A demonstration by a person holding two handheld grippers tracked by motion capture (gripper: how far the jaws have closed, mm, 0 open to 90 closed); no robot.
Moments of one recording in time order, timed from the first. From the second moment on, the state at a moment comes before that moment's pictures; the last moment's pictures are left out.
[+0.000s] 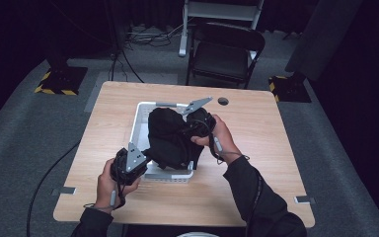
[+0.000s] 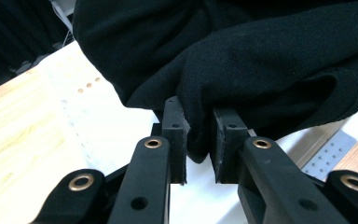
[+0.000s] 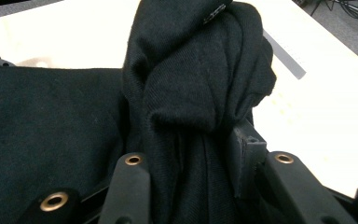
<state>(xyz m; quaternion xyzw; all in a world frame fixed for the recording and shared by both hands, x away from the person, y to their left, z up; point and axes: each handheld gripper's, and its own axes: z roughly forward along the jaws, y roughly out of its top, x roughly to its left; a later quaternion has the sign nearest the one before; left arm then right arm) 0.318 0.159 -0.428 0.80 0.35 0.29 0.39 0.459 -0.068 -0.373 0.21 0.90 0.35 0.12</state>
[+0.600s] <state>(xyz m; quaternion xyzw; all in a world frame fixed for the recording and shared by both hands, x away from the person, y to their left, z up) 0.322 0.171 -0.435 0.80 0.36 0.29 0.38 0.464 -0.048 -0.382 0.21 0.91 0.34 0.11</state>
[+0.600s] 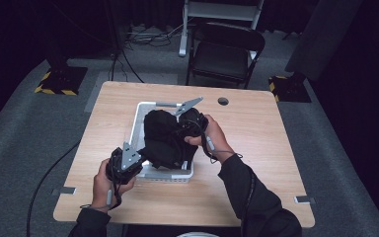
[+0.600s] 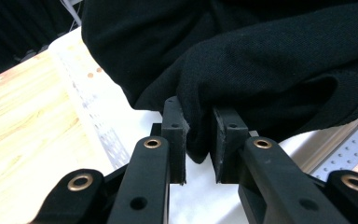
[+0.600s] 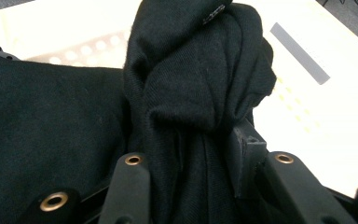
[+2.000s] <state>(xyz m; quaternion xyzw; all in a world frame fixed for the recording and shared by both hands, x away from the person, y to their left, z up) 0.332 0.169 -0.453 0.82 0.38 0.26 0.34 0.476 -0.041 -0.420 0.22 0.92 0.31 0.10</state>
